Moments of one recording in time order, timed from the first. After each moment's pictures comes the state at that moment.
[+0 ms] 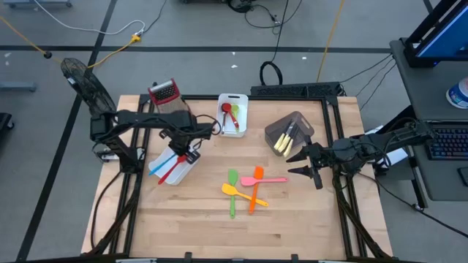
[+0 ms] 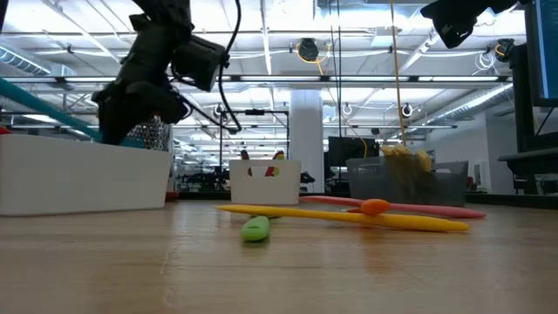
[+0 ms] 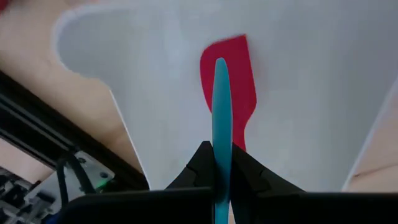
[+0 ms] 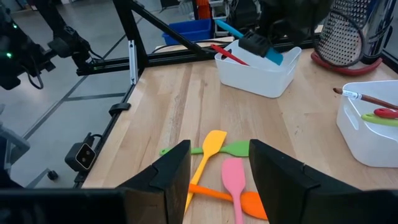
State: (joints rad) left arm 0.25 1.64 1.16 -1.41 0.10 -0.63; right arm 0.30 0.67 0.64 -0.28 0.13 0.26
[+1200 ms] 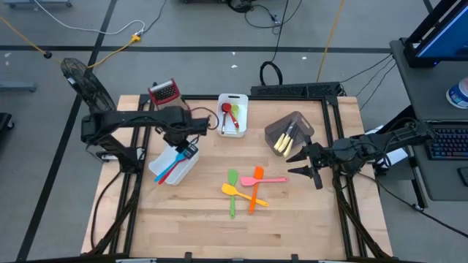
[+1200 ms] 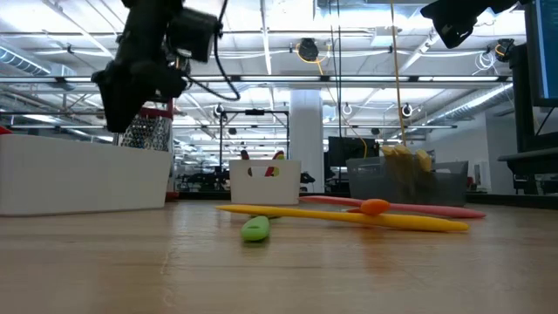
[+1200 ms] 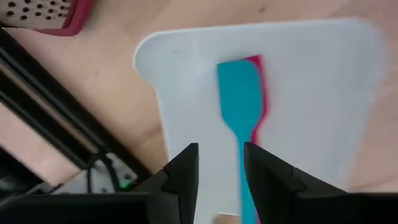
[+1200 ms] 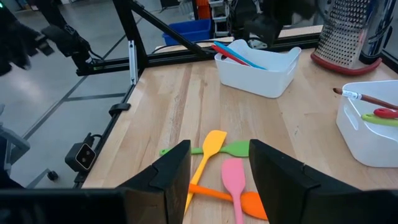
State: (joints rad) left arm 0.25 1.55 1.20 -1.45 -0.02 -0.67; right arm 0.30 0.67 0.64 -0.28 0.13 0.26
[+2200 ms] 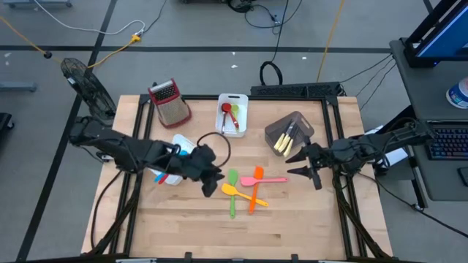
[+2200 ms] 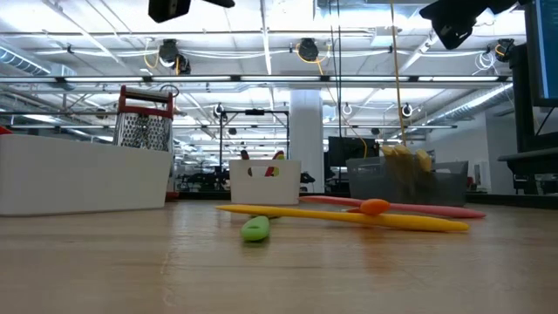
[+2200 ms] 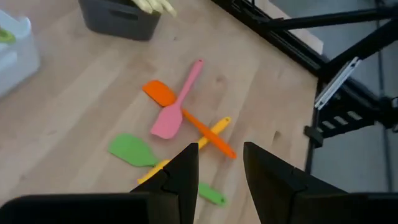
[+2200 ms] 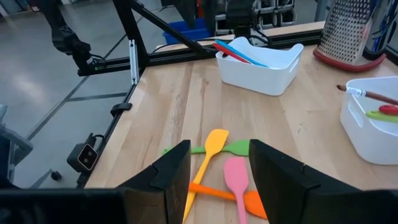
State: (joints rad) left arm -0.30 1.42 1.27 -0.56 -0.25 -0.80; right arm 0.30 0.69 0.64 -0.27 0.13 0.27
